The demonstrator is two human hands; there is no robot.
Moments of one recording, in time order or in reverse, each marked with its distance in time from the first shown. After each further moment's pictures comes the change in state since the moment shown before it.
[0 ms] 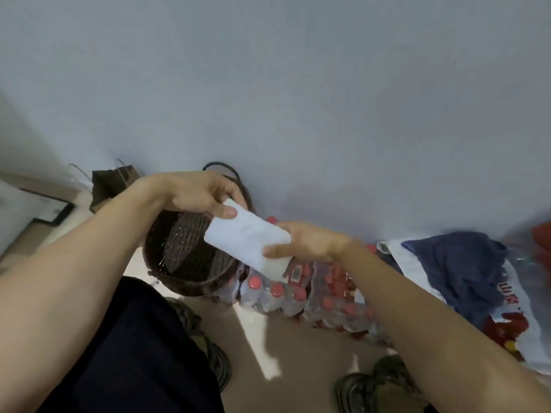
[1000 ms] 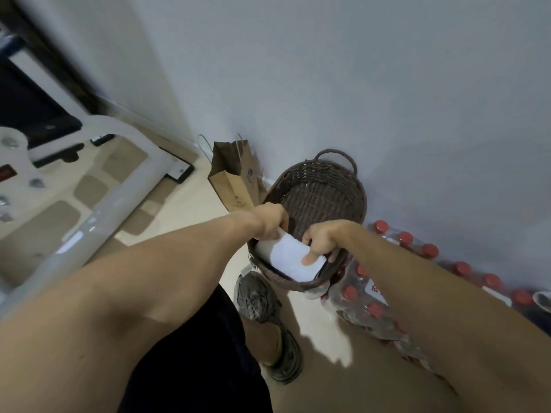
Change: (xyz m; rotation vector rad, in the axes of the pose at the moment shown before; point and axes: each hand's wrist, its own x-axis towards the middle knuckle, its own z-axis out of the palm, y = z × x) left_hand 0.001 -0.145 0.011 0.520 0.246 -0.468; right_hand 0.207 -0.016 0.077 -0.637 -0.445 0.356
